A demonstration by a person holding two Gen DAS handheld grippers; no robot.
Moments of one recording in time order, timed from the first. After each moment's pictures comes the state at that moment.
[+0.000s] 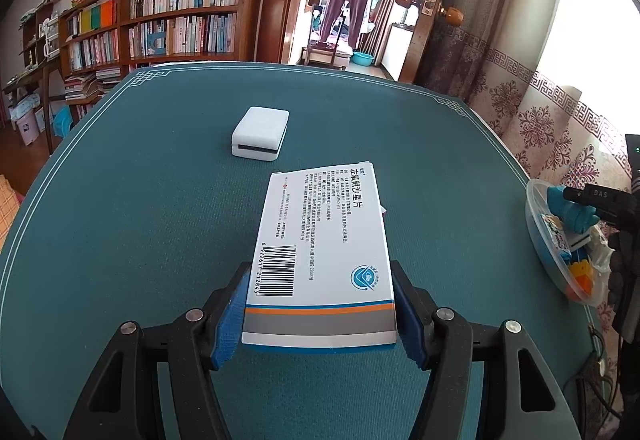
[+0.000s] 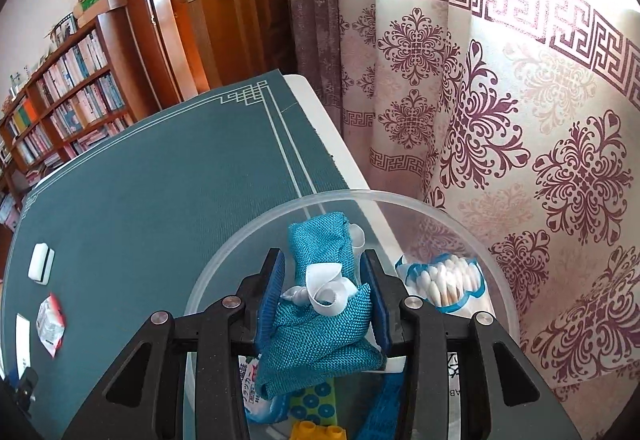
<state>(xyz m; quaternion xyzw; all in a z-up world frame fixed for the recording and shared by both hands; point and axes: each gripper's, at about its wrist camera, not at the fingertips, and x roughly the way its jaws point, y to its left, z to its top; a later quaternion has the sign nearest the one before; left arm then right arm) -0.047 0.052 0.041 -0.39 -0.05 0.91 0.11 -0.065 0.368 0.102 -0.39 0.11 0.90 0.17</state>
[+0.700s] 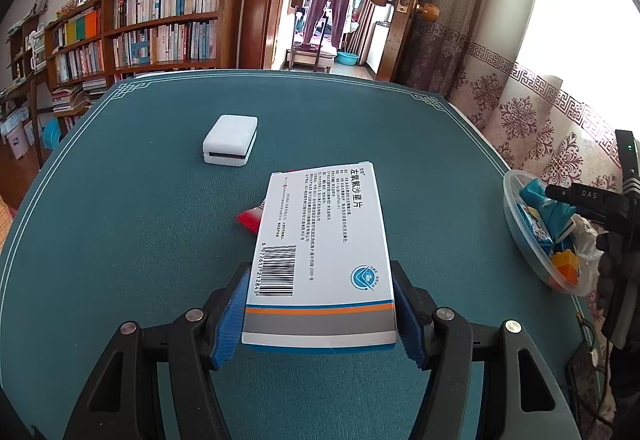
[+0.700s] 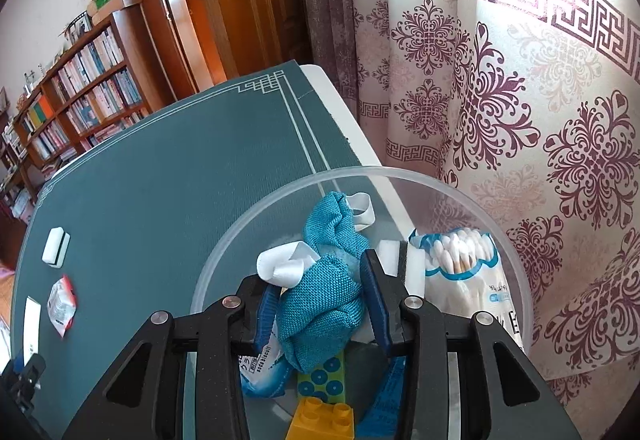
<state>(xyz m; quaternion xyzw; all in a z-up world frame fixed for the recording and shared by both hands) -0.036 0.072 0.053 -0.38 -0.04 0.91 0.13 -0.045 0.362 0.098 -0.39 0.13 0.90 0.13</state>
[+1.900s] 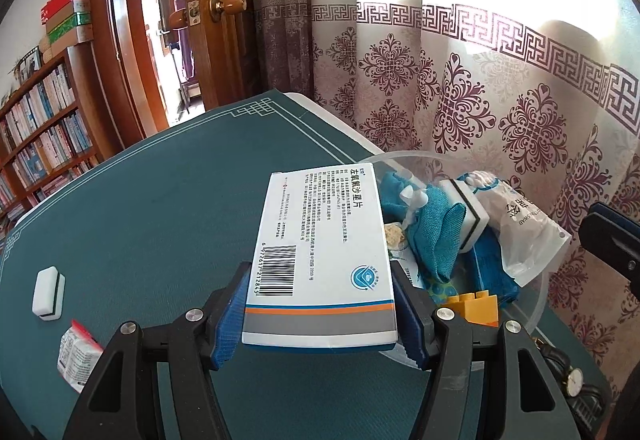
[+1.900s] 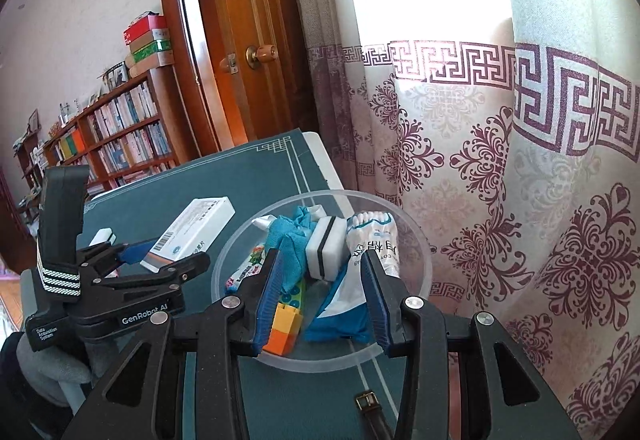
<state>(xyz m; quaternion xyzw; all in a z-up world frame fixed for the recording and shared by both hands) -0.064 0.303 0.072 -0.34 0.13 0.89 0.28 0.105 0.367 0.134 -0.26 0.12 0.95 0.12</state>
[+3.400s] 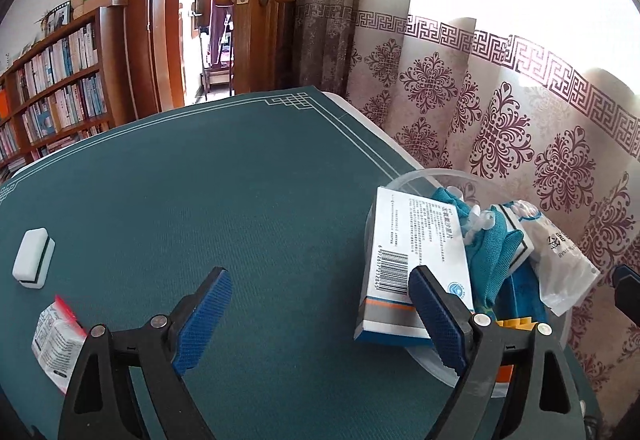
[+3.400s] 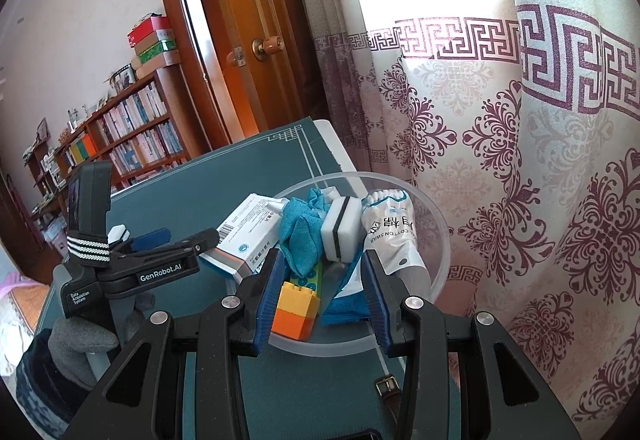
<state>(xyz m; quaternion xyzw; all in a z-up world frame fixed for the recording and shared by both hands) -0.090 0.272 0.053 -0.35 0.05 0.90 0.25 0.103 0.361 0.123 -0.27 0.14 0.95 0.10</state>
